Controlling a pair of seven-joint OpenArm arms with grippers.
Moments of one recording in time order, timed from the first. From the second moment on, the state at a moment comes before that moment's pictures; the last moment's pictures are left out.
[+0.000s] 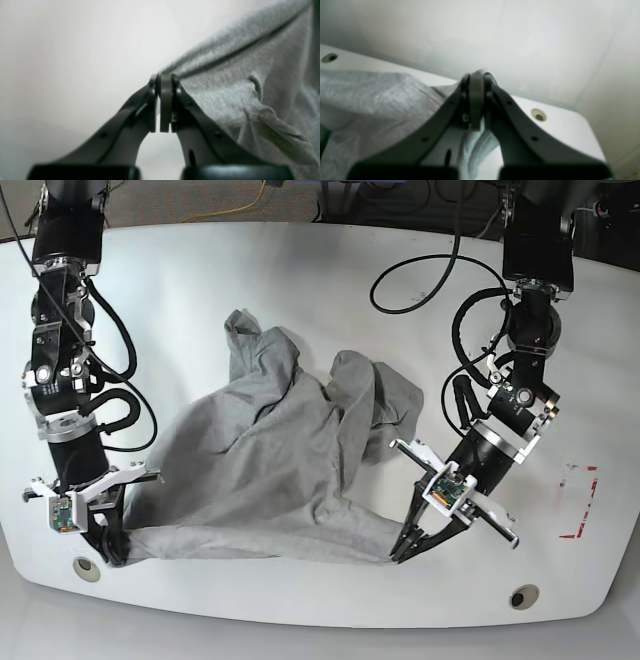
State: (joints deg) left arm -13.5 -14.9 8.0 102.8 9.1 -27.7 1.7; right arm 7.6 31.9 5.0 111.4 24.5 3.1 -29.1
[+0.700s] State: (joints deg) left arm -22.9 -12.9 11.5 103.7 13.3 -27.8 1.6; right arm 8.4 36.3 11.3 111.1 28.4 3.2 -29.4
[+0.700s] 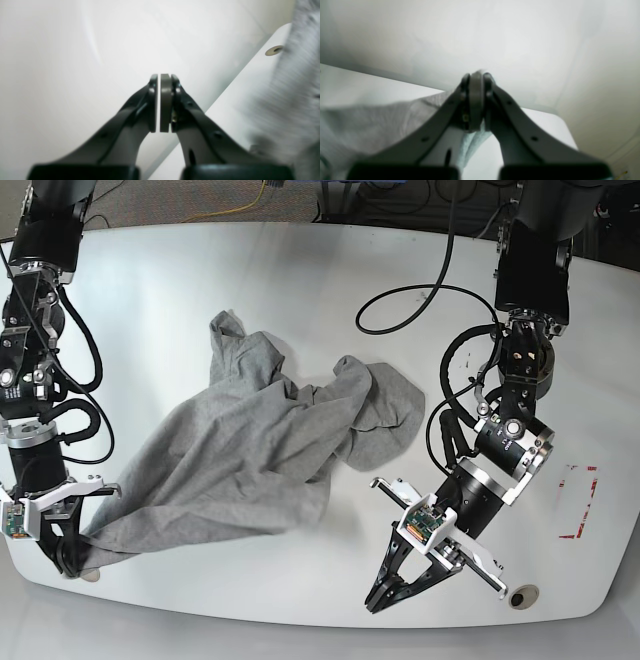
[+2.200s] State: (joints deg) left arm -0.3 -12.6 13.6 107.8 13.3 -30.3 14.2; right arm 6.4 32.9 11.3 107.3 28.2 3.2 -29.5
